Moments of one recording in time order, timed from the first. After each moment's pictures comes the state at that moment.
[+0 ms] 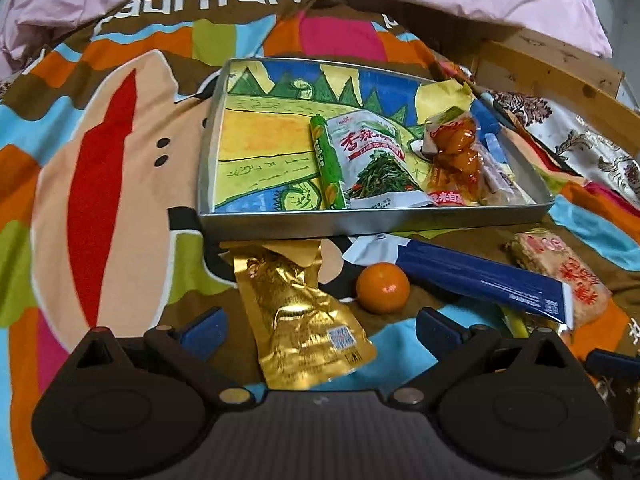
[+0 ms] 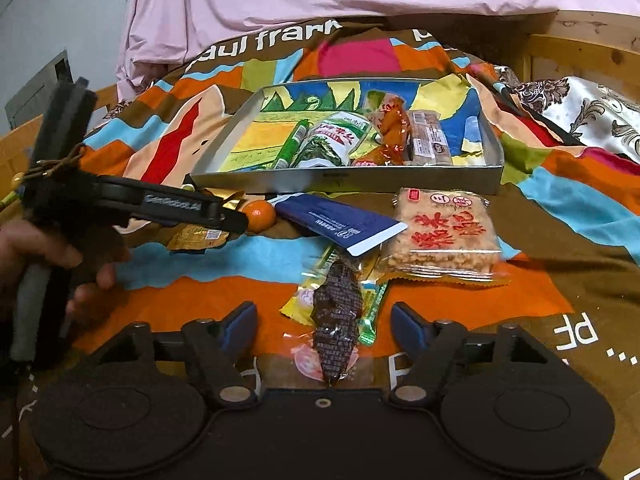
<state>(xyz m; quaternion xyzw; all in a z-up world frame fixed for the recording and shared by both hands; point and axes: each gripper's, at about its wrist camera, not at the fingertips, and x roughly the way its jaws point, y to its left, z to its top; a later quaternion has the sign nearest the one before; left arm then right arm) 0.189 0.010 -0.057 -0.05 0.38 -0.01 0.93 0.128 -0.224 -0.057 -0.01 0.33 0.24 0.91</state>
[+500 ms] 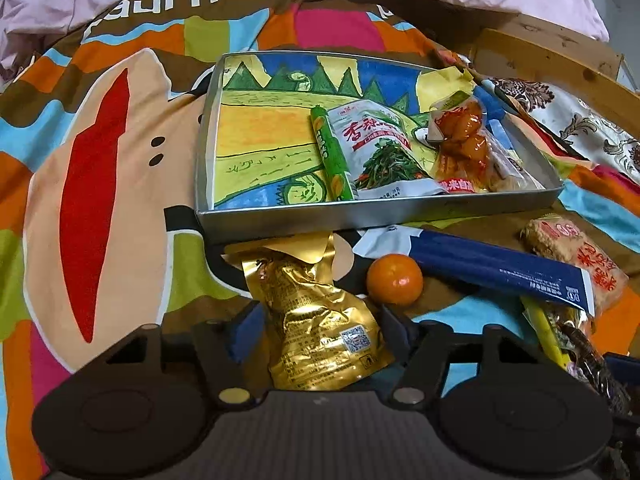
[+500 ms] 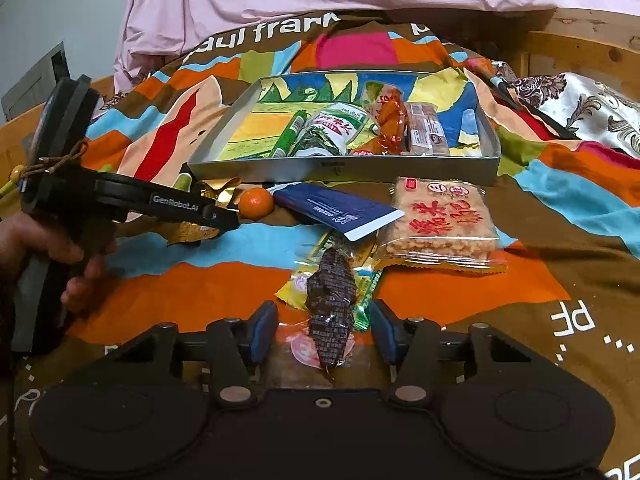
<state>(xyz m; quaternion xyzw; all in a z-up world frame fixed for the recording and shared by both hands) 0.193 0.013 -0.065 -0.03 0.38 -0.01 0.92 0.122 -0.223 -0.059 -0.02 0.34 0.23 0.91</state>
